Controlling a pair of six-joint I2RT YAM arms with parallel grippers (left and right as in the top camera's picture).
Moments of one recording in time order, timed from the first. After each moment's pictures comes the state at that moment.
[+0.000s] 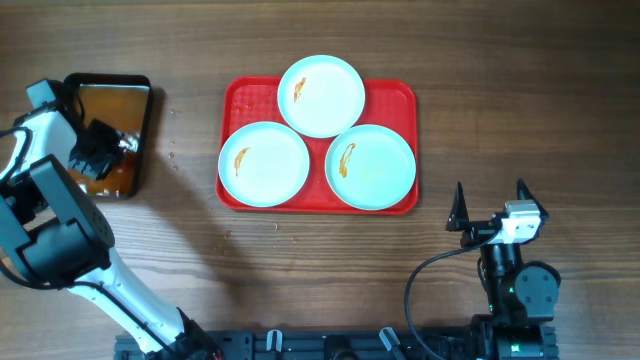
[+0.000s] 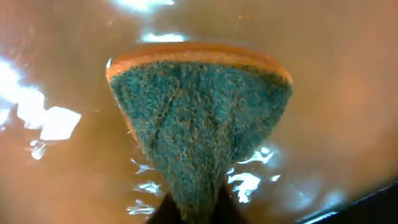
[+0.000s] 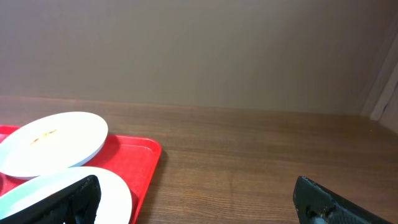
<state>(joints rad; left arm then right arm) 0.49 2.09 1.45 -0.74 0.08 -0.59 -0.01 0.02 0.01 0.00 -0.03 -0.06</state>
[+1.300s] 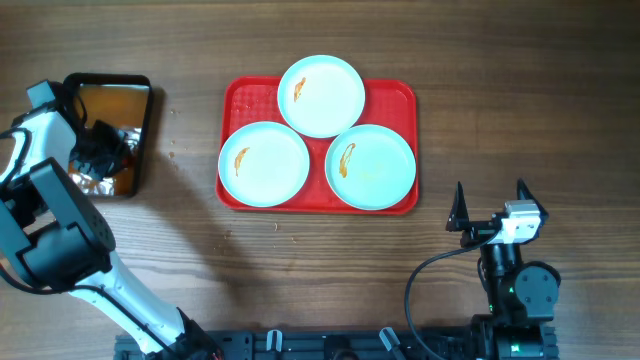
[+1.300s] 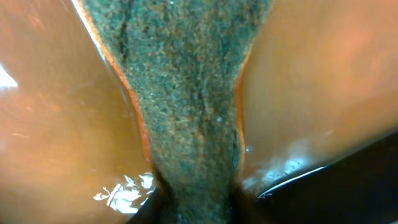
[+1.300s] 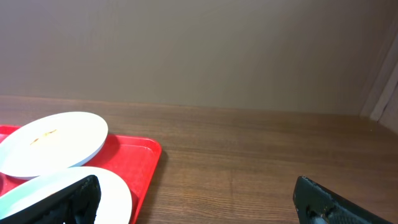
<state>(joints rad) 0.49 2.07 1.44 -0.80 0.16 -0.60 -0.01 0.02 0.01 0.00 -0.03 -0.06</state>
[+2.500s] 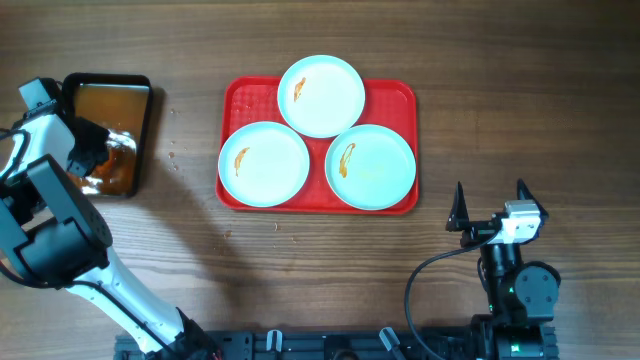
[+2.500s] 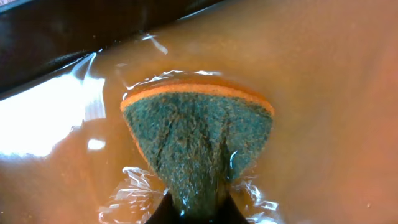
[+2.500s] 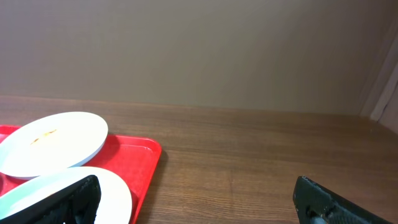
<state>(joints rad) 0.50 2.10 1.43 -0.60 -0.11 -0.60 -0.01 0.02 0.01 0.00 -0.03 -0.06</state>
